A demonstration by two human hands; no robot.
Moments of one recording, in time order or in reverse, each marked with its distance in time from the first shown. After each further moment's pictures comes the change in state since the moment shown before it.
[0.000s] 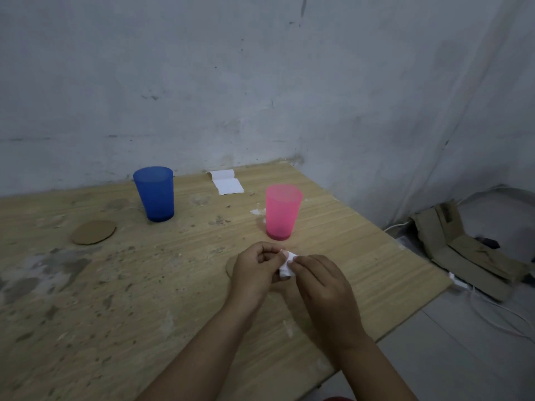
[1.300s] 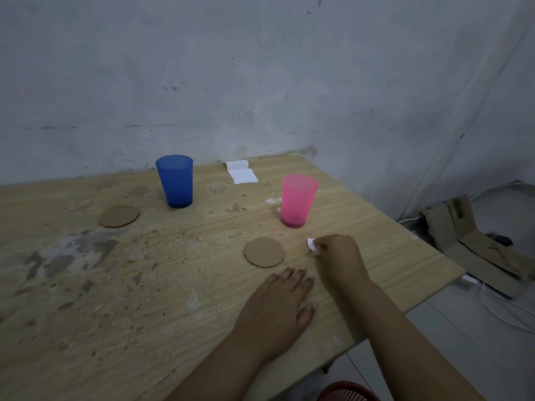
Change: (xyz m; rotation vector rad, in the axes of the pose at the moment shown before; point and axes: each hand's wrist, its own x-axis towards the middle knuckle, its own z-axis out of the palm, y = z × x) left_hand -0.054 -0.032 -0.030 1.385 -0.436 0.520; right_hand 0.032 0.031 0.021 0.079 -0.589 0.614
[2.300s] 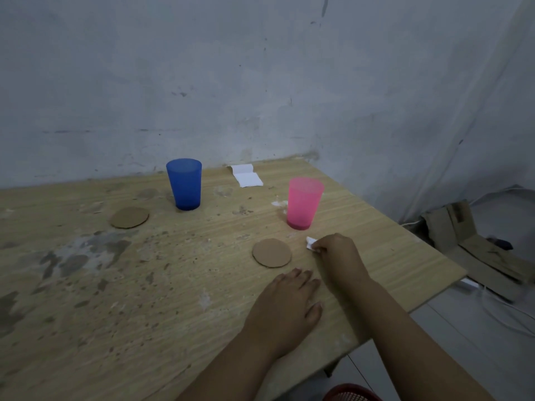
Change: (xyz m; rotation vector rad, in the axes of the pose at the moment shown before) left_hand -0.003 0.001 -0.004 -0.021 0.013 -0.010; right_hand -0.001 -0.008 0.005 0.074 -0.003 -0.115
